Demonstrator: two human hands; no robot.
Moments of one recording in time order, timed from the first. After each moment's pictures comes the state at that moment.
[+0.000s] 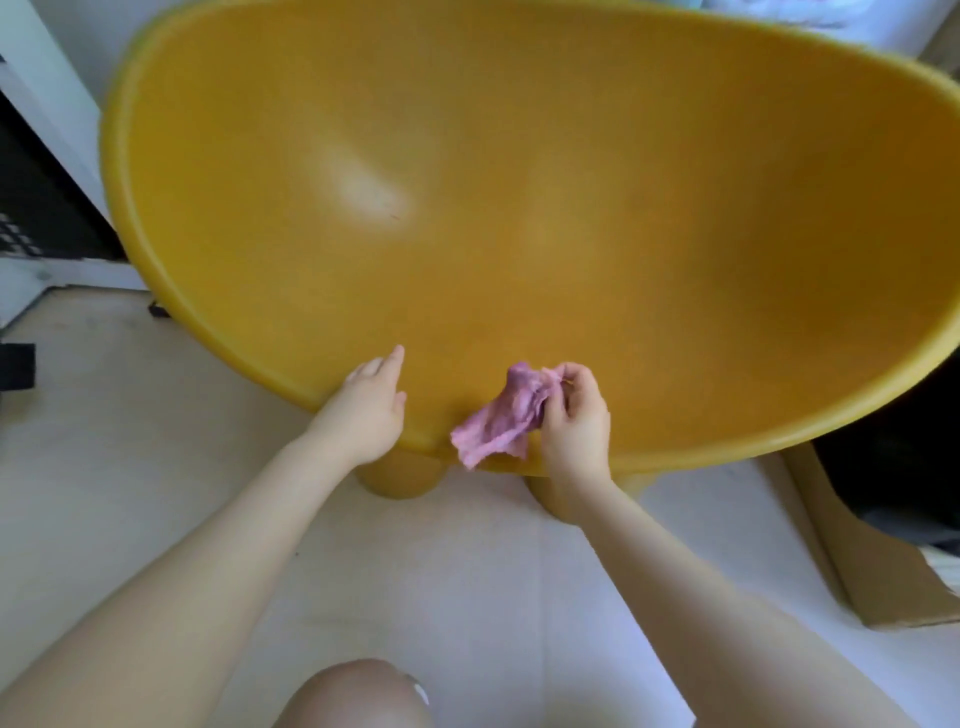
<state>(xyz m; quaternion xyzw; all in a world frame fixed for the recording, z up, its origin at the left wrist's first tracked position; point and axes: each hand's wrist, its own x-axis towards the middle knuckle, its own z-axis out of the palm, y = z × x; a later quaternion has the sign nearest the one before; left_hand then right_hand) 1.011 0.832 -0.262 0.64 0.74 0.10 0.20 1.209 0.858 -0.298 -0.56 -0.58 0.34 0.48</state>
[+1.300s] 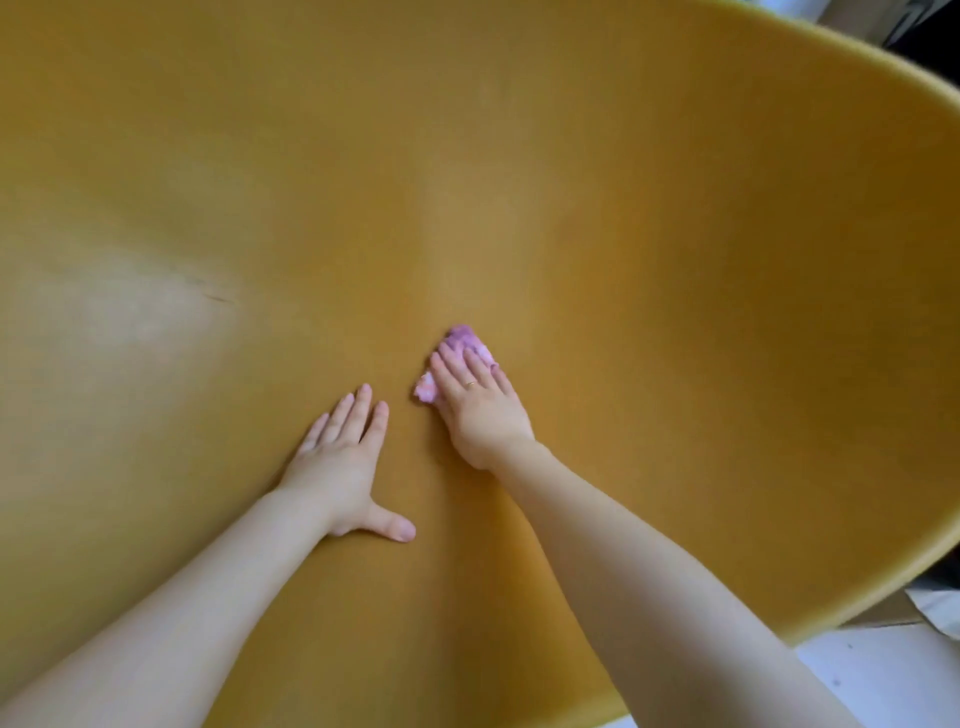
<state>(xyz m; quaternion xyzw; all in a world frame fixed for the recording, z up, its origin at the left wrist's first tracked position) 1.008 1.041 -0.328 0.76 0.59 -0.17 0.21 1.174 1.088 -0.357 -0.61 -0.78 0.12 0.01</state>
